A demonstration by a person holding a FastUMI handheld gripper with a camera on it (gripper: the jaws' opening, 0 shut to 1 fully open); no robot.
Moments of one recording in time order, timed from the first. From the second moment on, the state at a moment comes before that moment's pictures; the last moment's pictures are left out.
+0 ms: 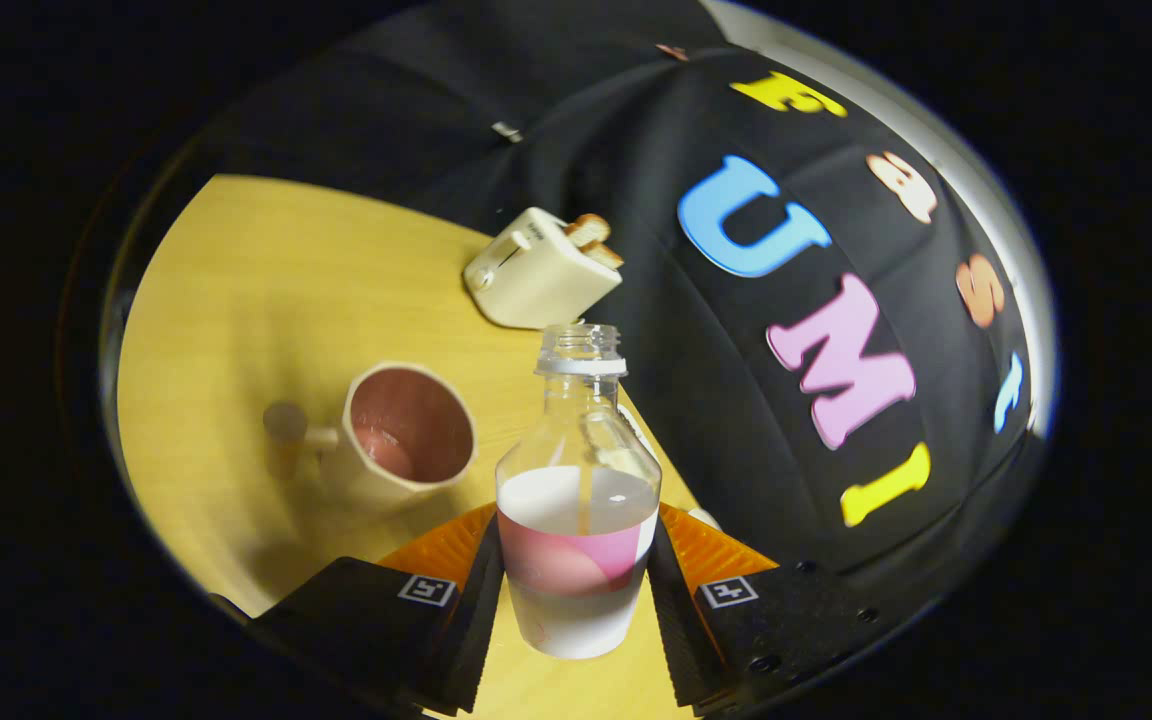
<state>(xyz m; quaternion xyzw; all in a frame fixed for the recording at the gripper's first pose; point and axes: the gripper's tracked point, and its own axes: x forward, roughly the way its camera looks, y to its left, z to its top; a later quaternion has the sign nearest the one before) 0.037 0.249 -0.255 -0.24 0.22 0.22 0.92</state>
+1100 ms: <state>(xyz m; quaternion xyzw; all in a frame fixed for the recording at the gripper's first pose) 0.209 0.153 -0.293 0.13 0.13 0.06 0.98</state>
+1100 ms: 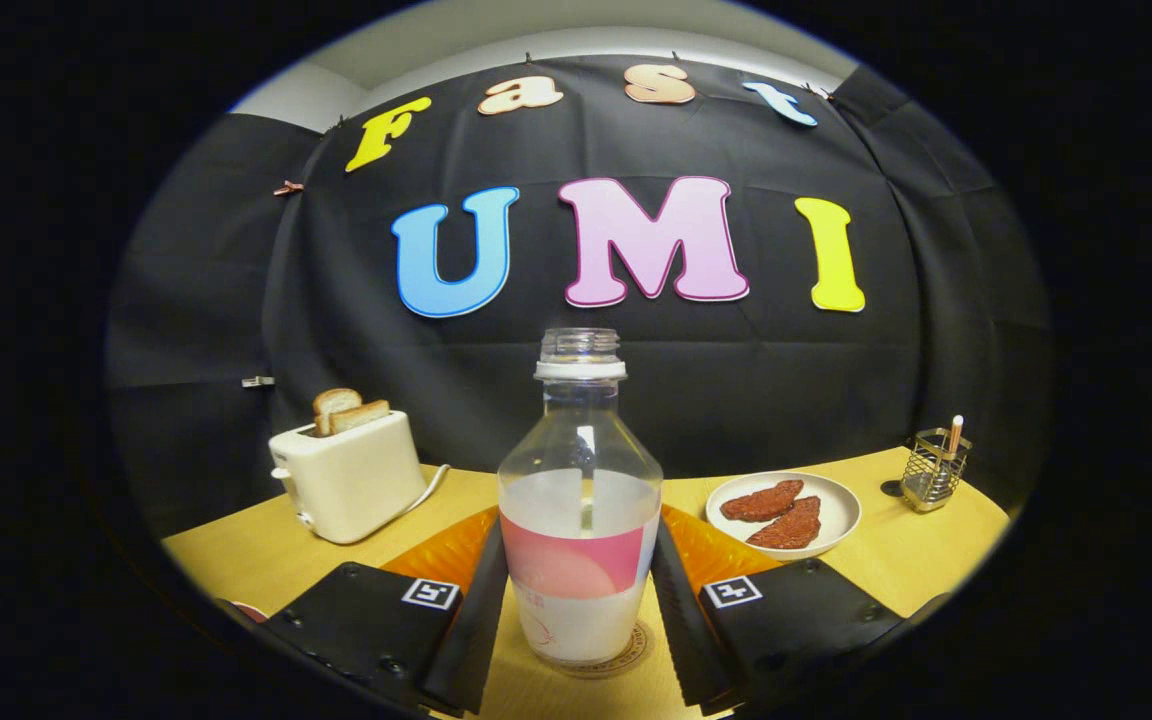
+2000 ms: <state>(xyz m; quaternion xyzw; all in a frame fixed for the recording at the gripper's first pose) 0.215 0.173 -0.350 0.10 0.14 0.07 0.98</state>
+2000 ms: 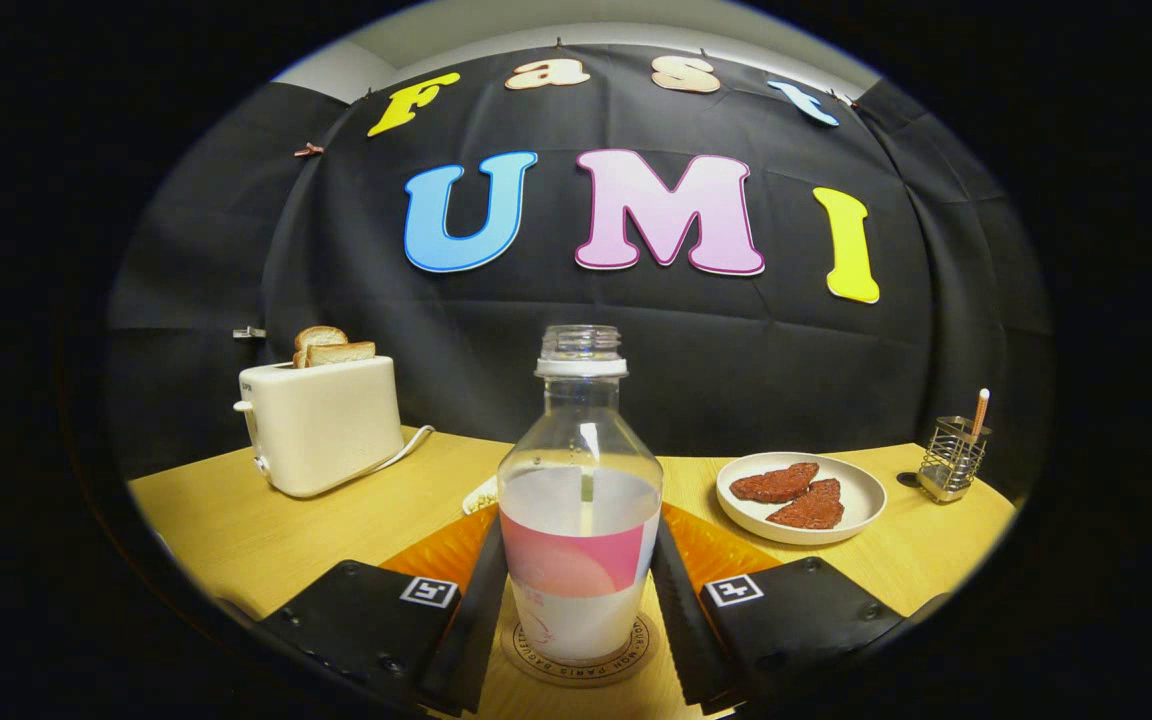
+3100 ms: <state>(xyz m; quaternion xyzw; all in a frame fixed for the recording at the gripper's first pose) 0.188 0.165 -0.332 0.10 0.16 0.07 0.98</state>
